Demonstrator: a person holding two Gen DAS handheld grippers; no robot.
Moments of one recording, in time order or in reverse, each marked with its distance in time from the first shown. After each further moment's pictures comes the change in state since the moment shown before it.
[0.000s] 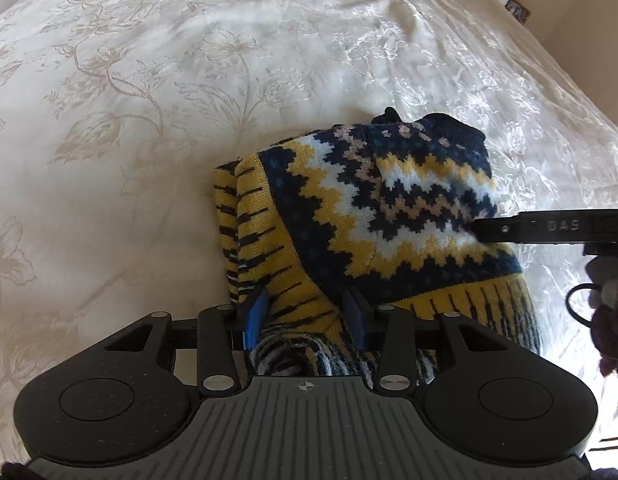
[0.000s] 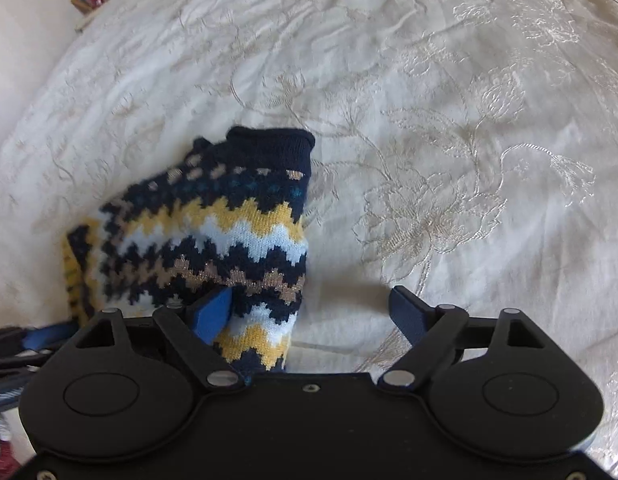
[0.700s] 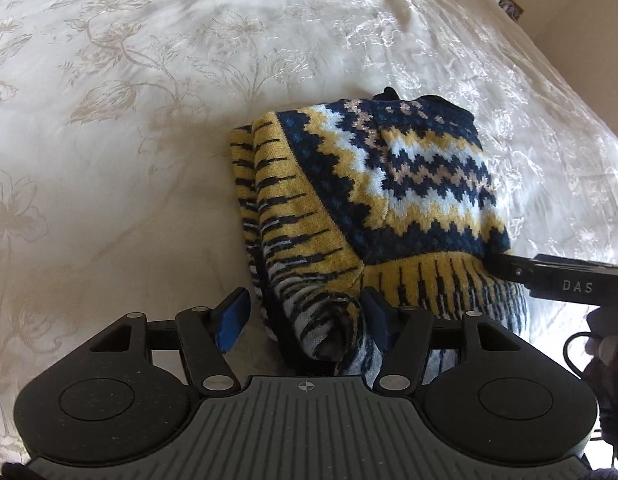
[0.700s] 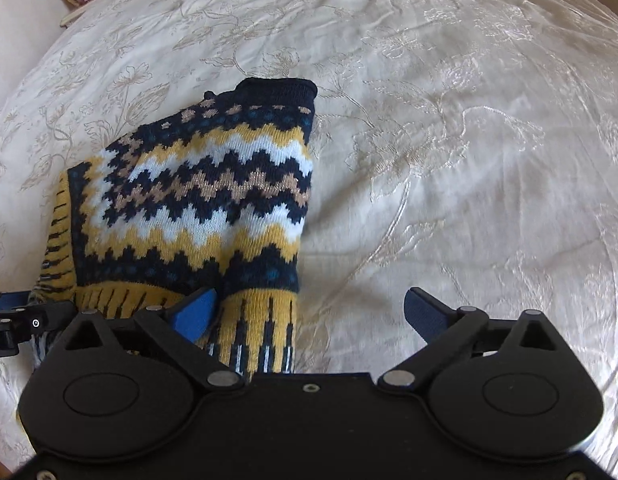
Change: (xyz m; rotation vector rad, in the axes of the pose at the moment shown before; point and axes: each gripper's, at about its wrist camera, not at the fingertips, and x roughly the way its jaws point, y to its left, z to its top) left arm -0.016 0.019 -0.024 -0.017 0.021 -0.050; right arm -0.032 0.029 -0.071 0.027 -0.081 -0.106
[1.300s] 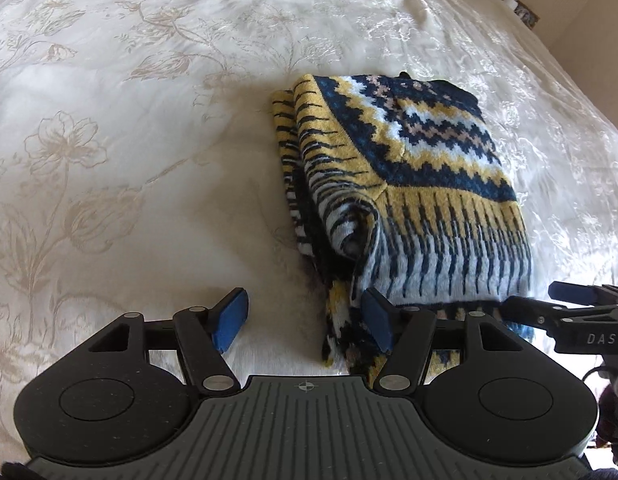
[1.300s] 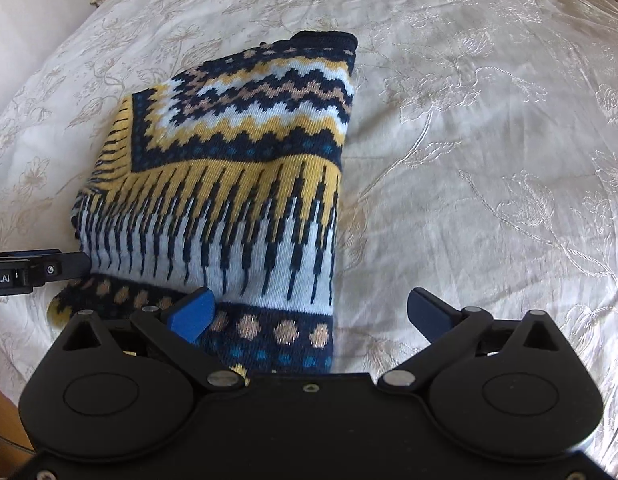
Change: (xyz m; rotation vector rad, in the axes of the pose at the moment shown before) left arm -0.031 0.006 -0.051 -0.046 -0.013 0.060; right arm -0.032 0.013 -0.060 -0.072 0.042 0.065
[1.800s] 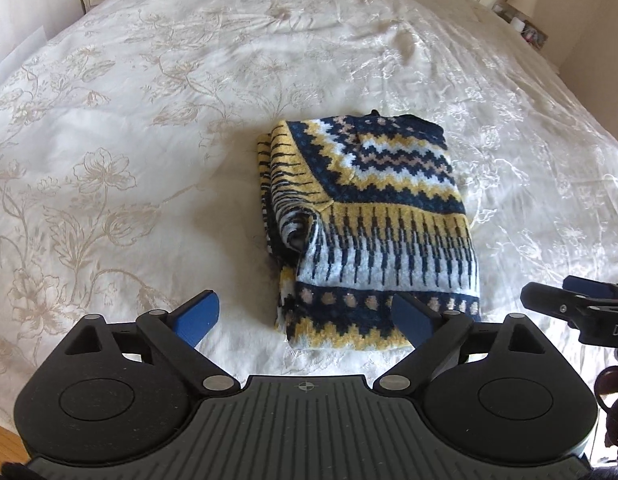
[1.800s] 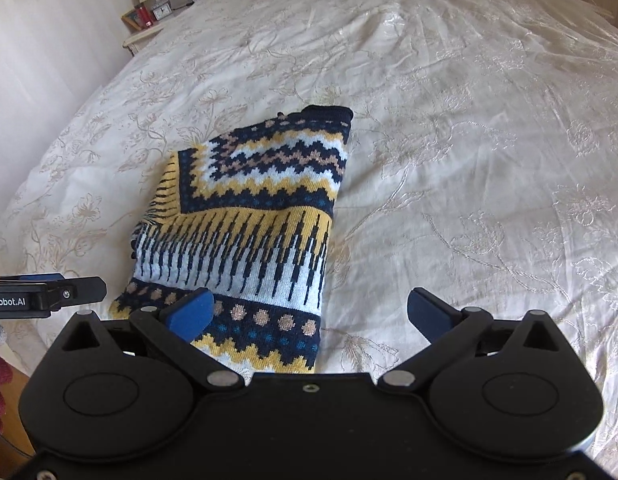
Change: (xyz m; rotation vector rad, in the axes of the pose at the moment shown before) left arm -0.067 -0.061 -0.016 0.007 -0.098 0.104; right arm -0.078 -0.025 -0.008 0.002 -0.150 0.090
